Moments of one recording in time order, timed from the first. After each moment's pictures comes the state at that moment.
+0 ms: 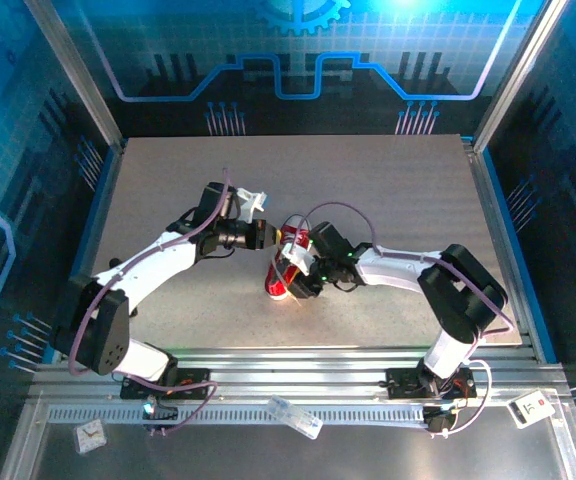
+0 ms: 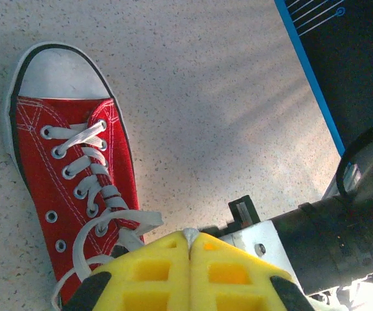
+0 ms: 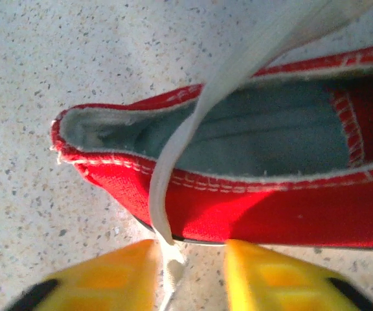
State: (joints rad) left arm -0.38 1.45 0.95 -0.24 0.62 -0.38; right arm 0.72 1.69 0.89 -0.18 -0.43 -0.21
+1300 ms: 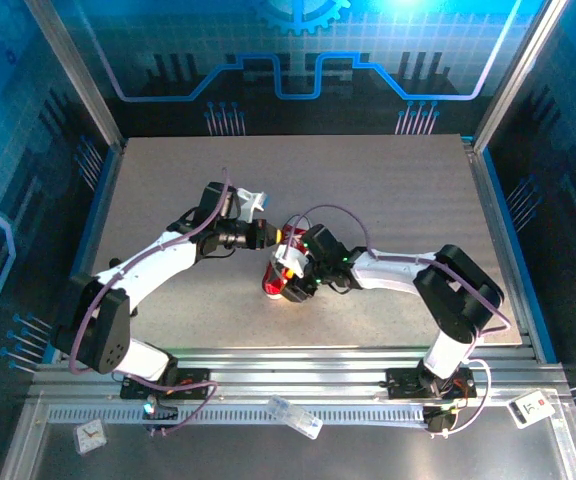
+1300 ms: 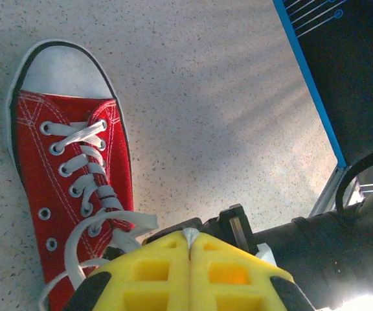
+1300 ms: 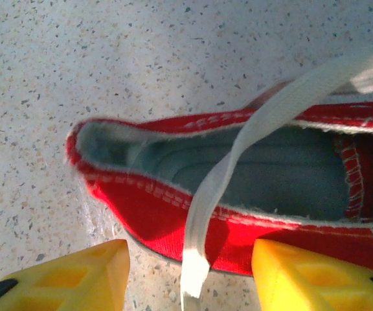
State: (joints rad) left arm -0.38 1.46 0.95 -0.23 0.62 -0.40; right arm 0.77 1.71 0.88 -0.09 -0.37 -0.28
